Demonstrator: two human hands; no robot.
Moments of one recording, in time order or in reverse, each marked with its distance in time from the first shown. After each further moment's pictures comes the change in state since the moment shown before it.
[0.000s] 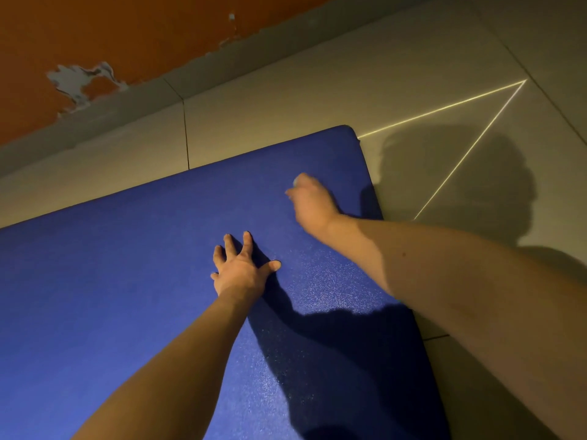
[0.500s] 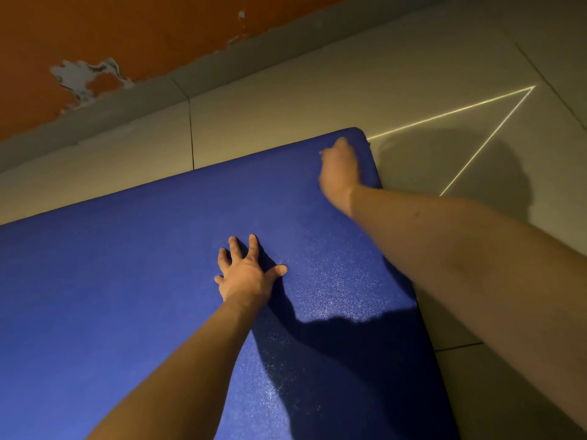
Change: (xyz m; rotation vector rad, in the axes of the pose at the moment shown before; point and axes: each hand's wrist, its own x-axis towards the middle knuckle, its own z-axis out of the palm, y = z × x) left_hand 0.001 0.001 0.001 -0.004 0.010 0.003; right_hand 0.059 0.041 -0.019 -0.090 0.146 0.227
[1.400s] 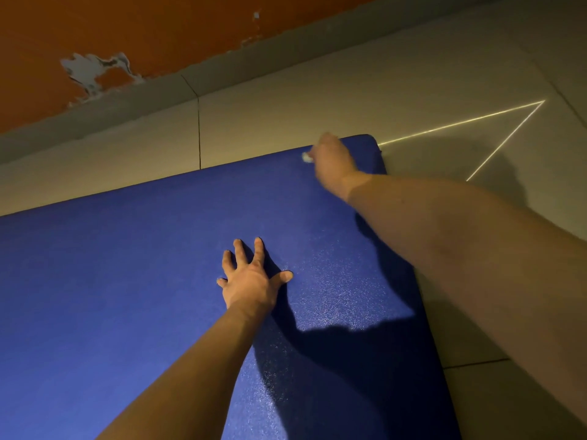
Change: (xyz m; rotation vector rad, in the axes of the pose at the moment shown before) left_hand -0.004 0.000 -0.001 -0.013 0.003 0.011; right_hand 0.045 -0.015 0.013 0.033 -0.094 -0.151
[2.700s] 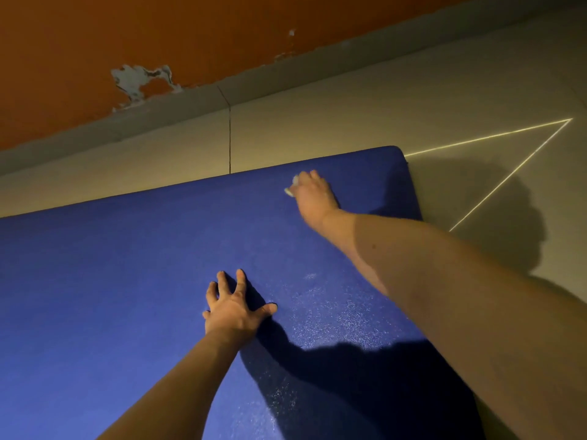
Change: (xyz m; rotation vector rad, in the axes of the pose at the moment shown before) left_hand -0.017 -0.097 -0.001 -0.033 -0.079 -0.087; right_hand -0.036 -0.091 0.045 -0.205 -0.058 -0.254
